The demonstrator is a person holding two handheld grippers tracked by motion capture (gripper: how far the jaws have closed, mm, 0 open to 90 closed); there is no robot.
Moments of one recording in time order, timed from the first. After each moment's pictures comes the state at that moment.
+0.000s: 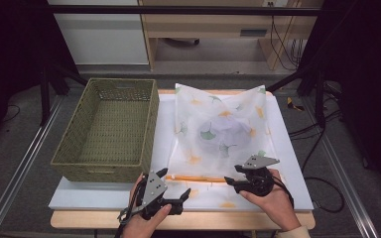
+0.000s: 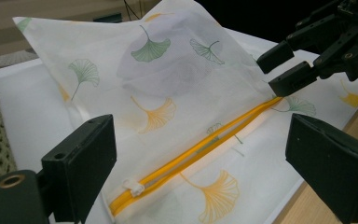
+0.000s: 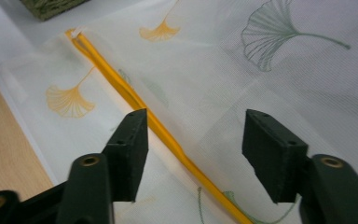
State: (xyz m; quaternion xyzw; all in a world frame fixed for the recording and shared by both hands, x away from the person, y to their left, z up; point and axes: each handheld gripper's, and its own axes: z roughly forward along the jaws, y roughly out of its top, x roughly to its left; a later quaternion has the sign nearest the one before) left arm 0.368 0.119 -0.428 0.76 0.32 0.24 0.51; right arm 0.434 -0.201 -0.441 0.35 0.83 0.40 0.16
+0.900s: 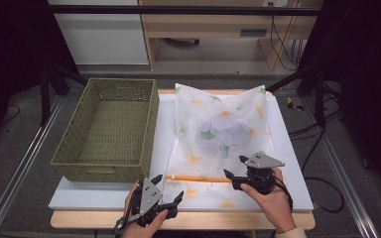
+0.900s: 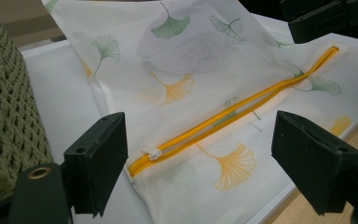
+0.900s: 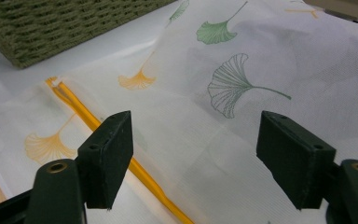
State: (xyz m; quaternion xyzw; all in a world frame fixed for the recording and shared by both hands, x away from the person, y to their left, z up) left arm 0.358 0.126 -0.441 0.76 0.35 0.26 0.48; right arm 0.429 -0.196 -0.428 0.37 0.79 0.44 0.23
